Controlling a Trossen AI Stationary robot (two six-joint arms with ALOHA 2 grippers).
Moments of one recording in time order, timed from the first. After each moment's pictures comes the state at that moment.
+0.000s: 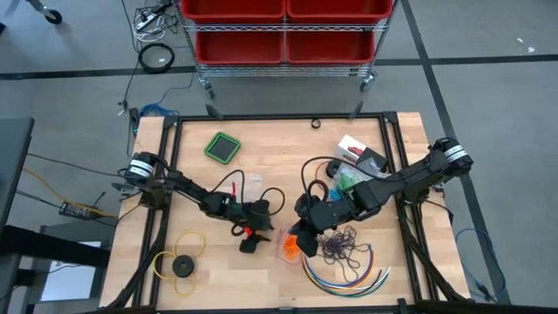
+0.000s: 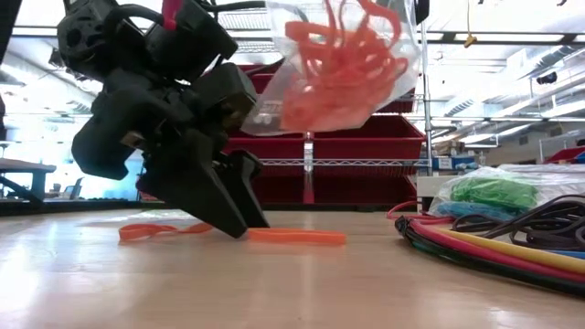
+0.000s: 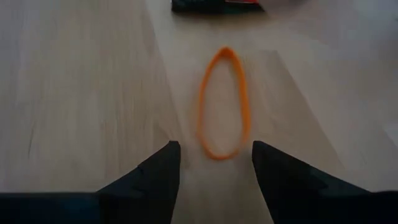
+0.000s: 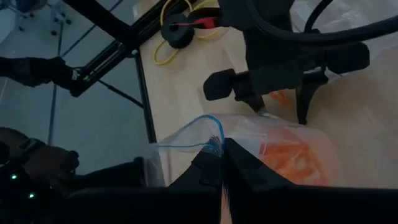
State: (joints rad) left arm -0.24 1.84 0.73 0.38 0.11 -0.05; right arm 0.40 1.59 1.34 -0.42 0.16 0.86
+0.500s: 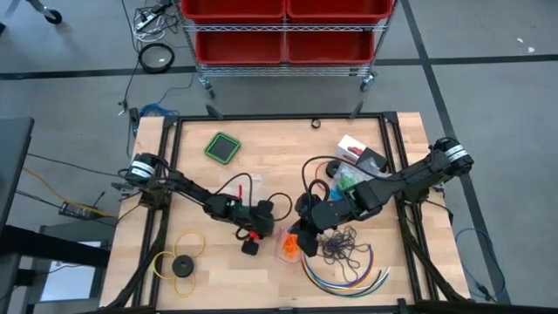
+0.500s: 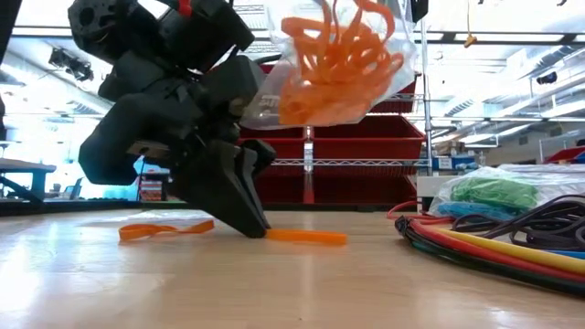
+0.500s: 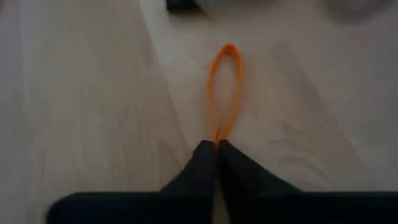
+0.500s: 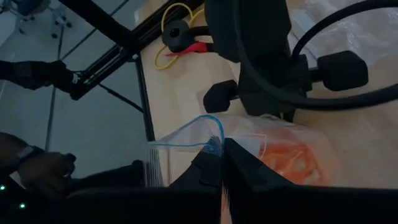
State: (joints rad) left arm -0.25 1.86 0.83 0.21 0.04 0.06; right arm 0.41 1.58 1.34 -0.42 0.18 0.84
